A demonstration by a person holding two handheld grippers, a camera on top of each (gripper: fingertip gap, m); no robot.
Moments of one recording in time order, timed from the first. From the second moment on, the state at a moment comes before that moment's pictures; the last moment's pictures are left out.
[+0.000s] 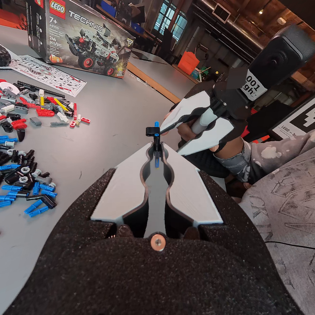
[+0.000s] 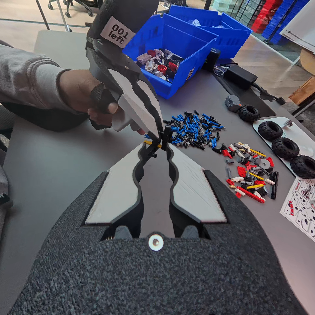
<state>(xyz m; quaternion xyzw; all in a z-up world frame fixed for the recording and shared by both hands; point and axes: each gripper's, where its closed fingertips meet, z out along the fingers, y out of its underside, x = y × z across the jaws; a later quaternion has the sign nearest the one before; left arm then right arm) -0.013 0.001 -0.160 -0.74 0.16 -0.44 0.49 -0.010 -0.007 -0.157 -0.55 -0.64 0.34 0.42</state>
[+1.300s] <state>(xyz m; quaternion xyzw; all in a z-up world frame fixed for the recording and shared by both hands) -0.013 -0.014 -0.135 -0.70 0.20 -0.47 0.49 -0.020 0.000 -0.146 -0.47 -0.59 0.42 0.49</state>
